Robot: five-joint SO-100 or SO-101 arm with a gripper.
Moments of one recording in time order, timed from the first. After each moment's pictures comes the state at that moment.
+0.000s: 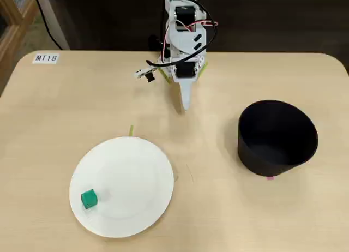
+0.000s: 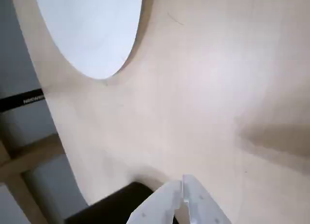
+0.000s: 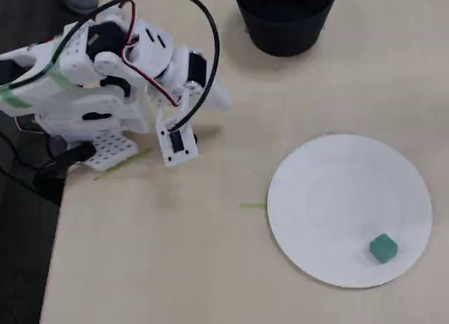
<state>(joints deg) -2.7 183.6 167.0 69.0 0.4</state>
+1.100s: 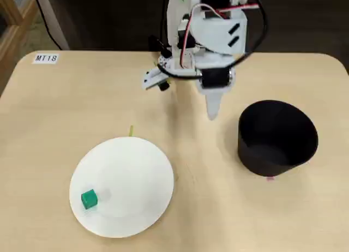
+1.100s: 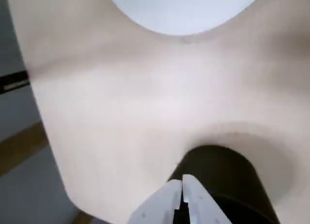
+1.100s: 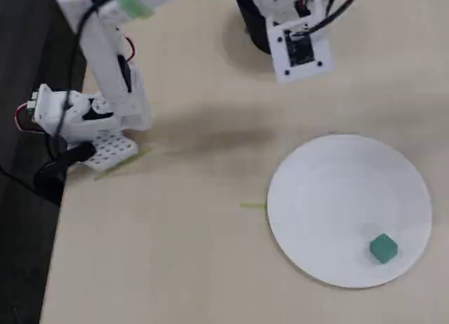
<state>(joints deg) -10.0 79.4 50.3 97.8 4.3</state>
